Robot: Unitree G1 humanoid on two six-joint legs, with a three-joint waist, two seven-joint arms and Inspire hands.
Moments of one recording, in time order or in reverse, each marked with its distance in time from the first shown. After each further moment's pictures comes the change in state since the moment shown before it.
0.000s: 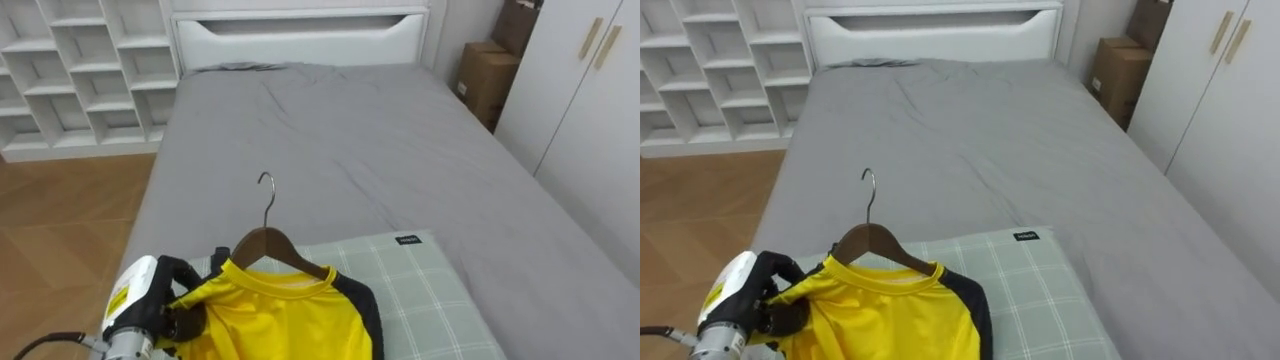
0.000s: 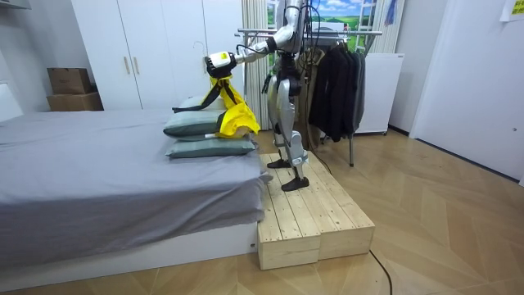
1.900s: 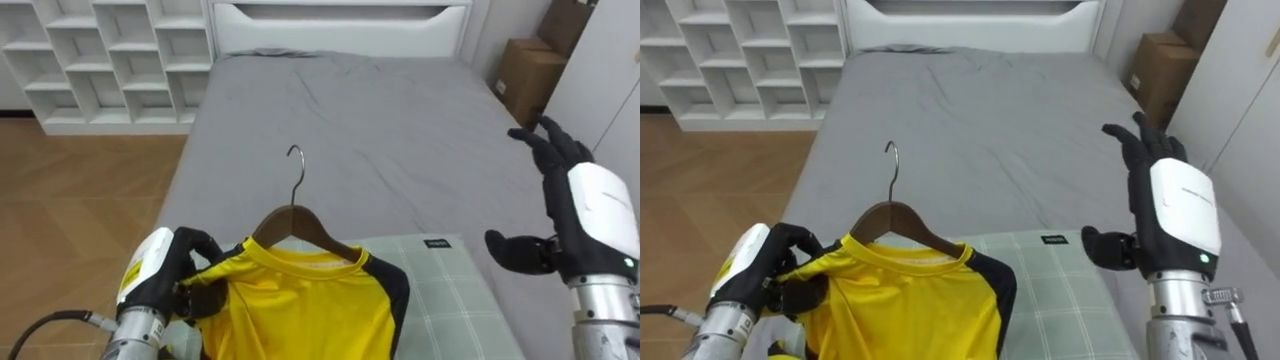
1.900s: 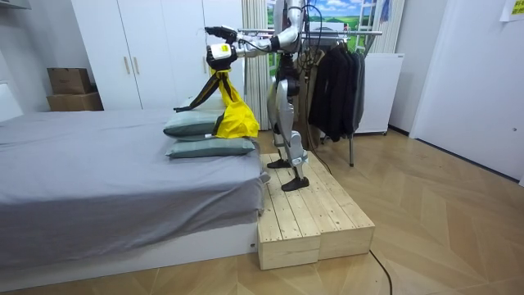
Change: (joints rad) left arm 0.058 -0.012 0.012 -0.252 0.002 -0.010 -0.088; right arm -0.097 -0.011 0.320 -1.022 -0.456 -0.073 0.035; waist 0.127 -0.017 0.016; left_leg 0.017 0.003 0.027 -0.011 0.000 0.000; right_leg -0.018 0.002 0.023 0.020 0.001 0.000
